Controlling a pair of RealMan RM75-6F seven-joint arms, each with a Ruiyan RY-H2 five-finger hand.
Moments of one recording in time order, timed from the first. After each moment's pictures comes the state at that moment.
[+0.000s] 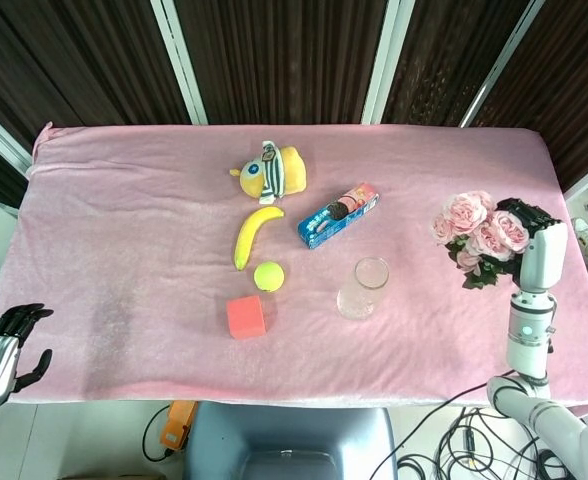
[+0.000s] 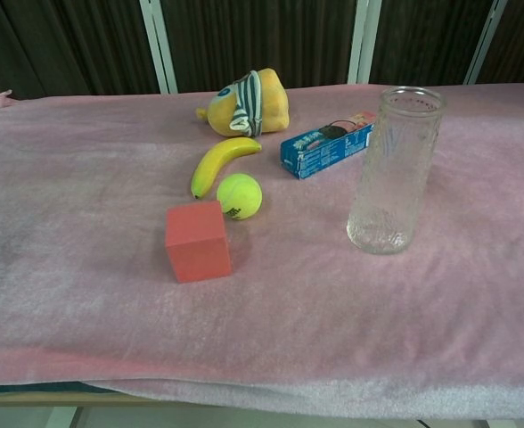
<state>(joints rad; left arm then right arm) -0.11 -1.07 -0.02 -1.63 1.48 1.43 0.01 0.54 -1.67 0.35 -0.76 -1.41 1.70 0.65</state>
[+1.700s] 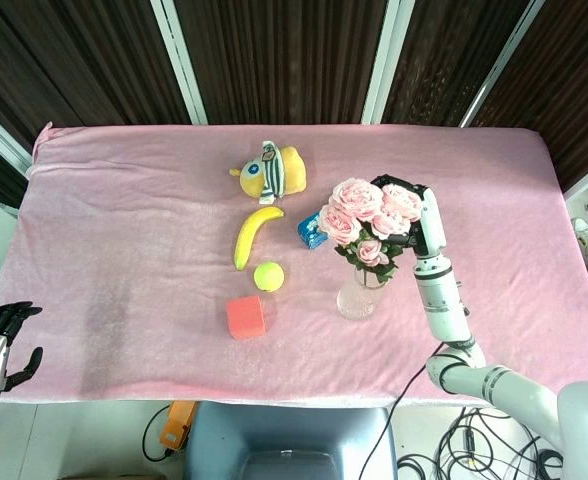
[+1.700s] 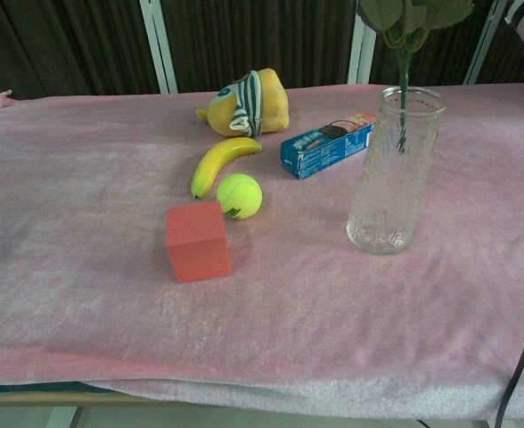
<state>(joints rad) -0.10 -1.07 -0.04 -1.63 1.46 1.44 0.00 0.77 -1.65 0.37 -1.05 -1.48 1.44 1.05</state>
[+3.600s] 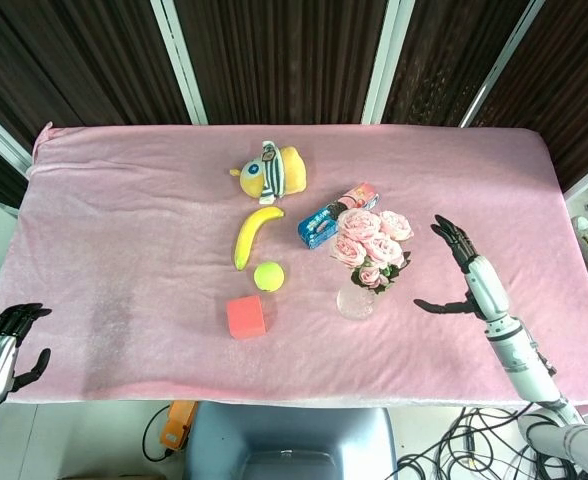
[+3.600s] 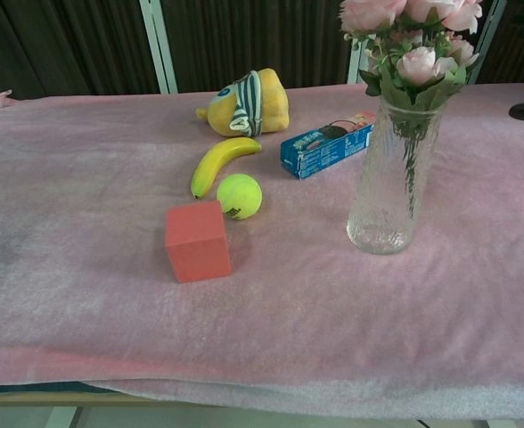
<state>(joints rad) -0.11 -1.07 -0.03 -1.63 1.49 1.43 0.00 0.47 -1.53 0.03 -0.88 -1.62 1.54 0.92</state>
